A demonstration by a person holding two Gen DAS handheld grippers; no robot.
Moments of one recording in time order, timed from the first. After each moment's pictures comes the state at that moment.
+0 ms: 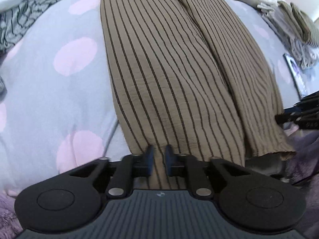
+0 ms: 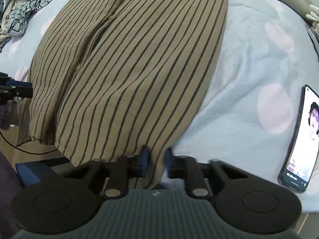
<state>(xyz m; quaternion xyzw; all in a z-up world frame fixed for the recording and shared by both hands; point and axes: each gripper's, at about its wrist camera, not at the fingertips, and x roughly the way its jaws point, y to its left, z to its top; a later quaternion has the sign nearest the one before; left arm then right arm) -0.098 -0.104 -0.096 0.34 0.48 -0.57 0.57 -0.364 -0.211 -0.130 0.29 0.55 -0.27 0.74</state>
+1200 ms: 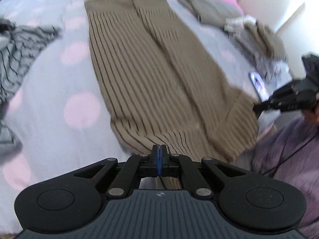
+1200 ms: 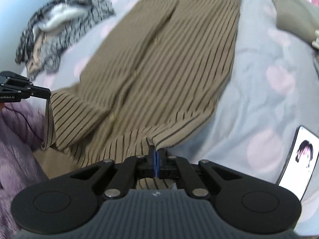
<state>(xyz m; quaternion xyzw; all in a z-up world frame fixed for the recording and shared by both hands) -0.051 -0.106 -0.027 0.33 0.46 -0.65 0.50 -0.371 -0.247 -0.077 0.31 0.49 -0.22 0.78</state>
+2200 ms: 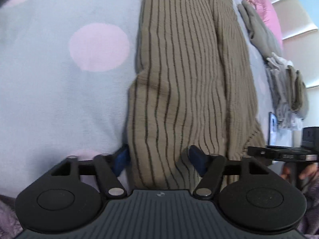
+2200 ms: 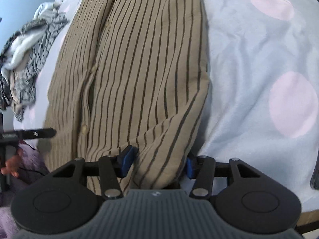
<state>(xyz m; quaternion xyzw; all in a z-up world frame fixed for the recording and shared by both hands) 0.000 -0.116 -0.112 0.17 0.64 -0.56 0.50 -0.378 -0.271 -0.156 0.47 0.44 -0.26 0.71</state>
